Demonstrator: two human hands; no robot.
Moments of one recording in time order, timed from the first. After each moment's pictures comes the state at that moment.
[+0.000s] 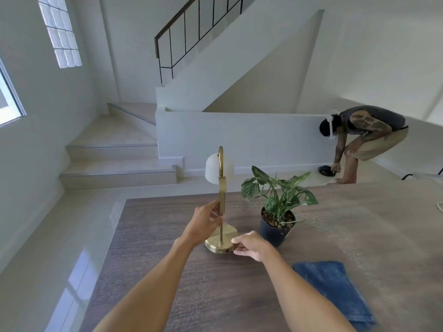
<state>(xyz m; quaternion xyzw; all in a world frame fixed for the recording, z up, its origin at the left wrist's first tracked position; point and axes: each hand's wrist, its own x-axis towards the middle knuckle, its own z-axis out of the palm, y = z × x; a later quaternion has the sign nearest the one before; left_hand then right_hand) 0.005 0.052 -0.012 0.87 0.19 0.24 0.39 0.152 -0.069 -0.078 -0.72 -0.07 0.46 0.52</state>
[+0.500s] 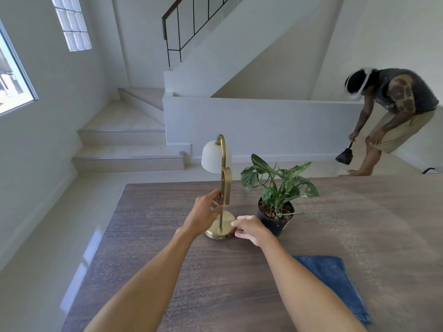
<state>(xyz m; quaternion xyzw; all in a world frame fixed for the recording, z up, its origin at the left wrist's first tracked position) 0.032 0.032 -0.018 0.87 0.21 0.25 0.37 0.183 -0.070 -0.074 -0.70 -0.09 0.46 0.54</state>
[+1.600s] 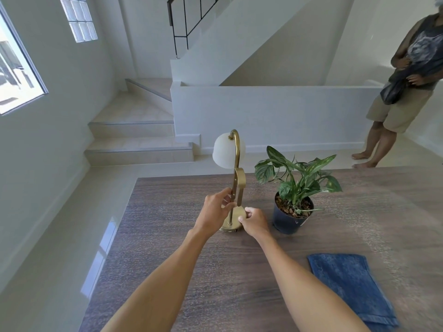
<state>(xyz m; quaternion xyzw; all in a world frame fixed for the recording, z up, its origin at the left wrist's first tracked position) 0.029 0.040 -0.036 0.85 0.25 0.27 0.39 0.156 -0.043 -0.091 -0.86 -0.25 0.23 0.38</state>
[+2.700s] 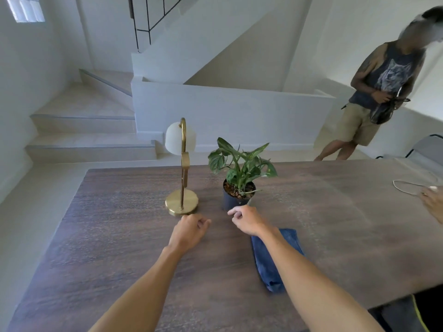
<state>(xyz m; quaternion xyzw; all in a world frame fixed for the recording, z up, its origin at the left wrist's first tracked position) 0.031 -0.054 -0.094 0.87 0.32 0.15 0.35 0.203 -0.183 -0.055 -0.87 -0.38 0.24 0.19</state>
